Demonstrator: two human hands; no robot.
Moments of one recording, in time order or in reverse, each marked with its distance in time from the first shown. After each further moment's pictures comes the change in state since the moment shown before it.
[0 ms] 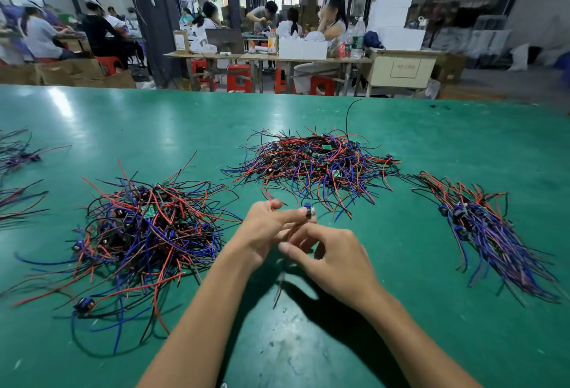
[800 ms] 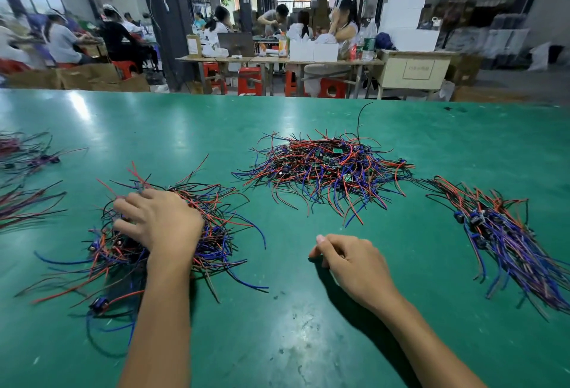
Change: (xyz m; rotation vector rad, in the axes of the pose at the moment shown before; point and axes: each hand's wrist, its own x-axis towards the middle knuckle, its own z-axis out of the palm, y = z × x) left_hand -0.037 0.055 -0.083 1.195 1.262 0.137; right_hand 0.010 0.029 0.006 -0.060 -0.092 0.218
